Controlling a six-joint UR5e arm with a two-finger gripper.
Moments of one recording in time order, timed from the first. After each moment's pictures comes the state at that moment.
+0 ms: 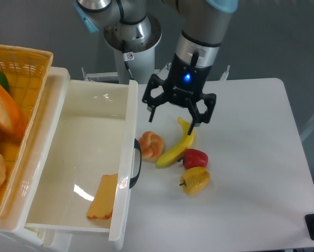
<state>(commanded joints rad) 2.60 -1.74 -1.48 -1.29 1.22 1.02</state>
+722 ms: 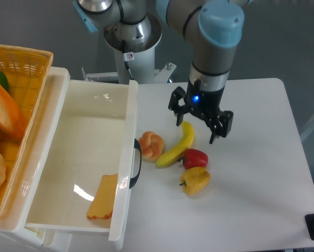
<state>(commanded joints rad) 2.58 -1.86 -1.47 -1.19 1.48 1.18</state>
